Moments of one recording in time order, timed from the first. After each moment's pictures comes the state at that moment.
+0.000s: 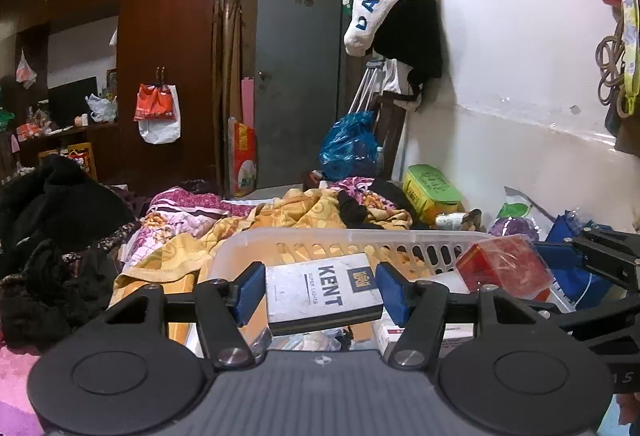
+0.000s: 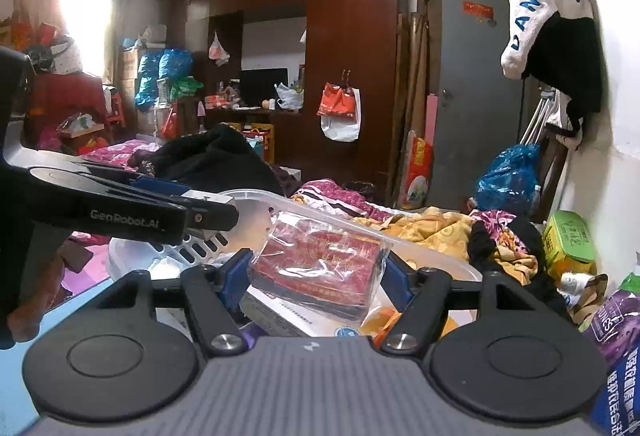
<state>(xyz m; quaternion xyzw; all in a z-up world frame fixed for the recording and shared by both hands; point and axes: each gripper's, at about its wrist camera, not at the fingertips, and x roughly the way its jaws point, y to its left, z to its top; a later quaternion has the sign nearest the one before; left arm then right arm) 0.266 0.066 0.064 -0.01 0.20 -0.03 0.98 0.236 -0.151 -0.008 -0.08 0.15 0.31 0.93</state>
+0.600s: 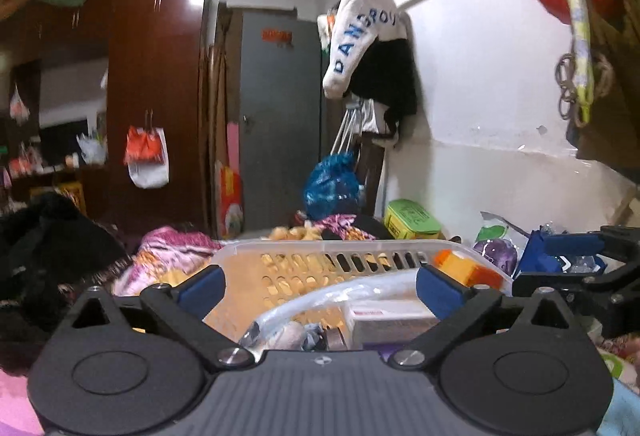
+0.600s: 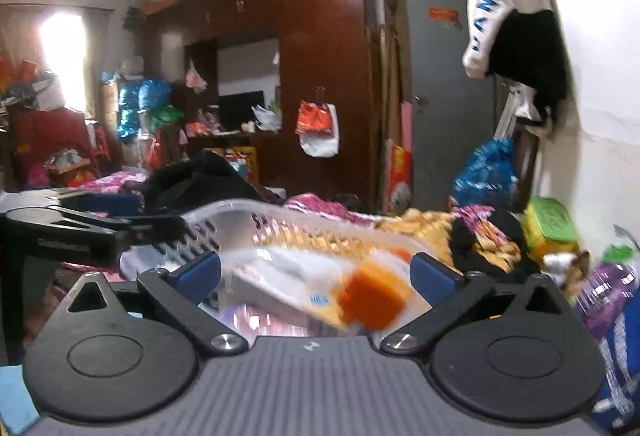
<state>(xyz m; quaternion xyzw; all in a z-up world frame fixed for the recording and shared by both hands) 0.196 0.052 0.055 0.00 0.12 -0.05 0.99 0.195 -0.203 -0.003 -0.03 0.15 0.28 0.95</state>
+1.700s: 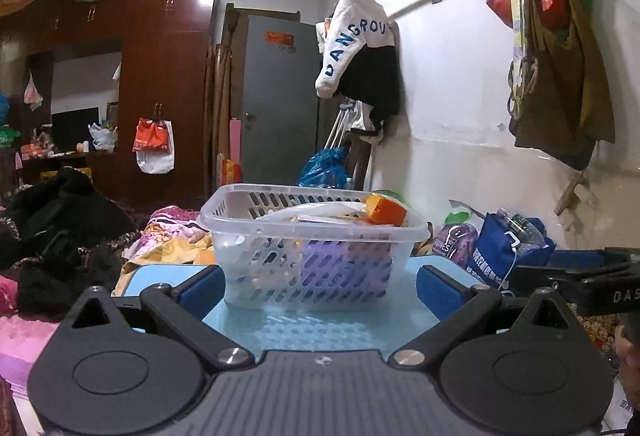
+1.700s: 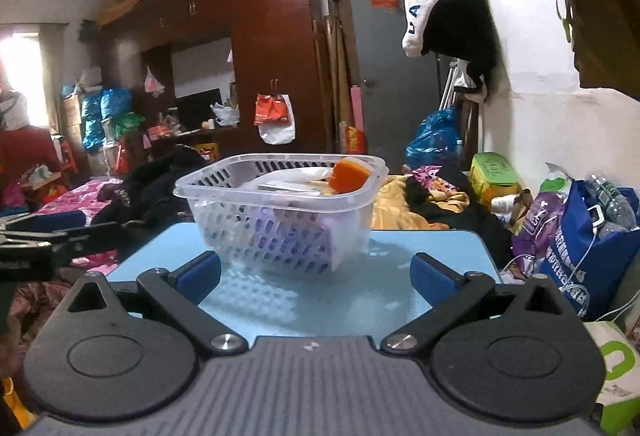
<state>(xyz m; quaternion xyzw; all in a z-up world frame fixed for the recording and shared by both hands) 0.028 0.026 0.033 -0.02 0.13 -0.05 0.99 0.073 -0.229 -0.027 0.02 0.16 0.21 0.96</state>
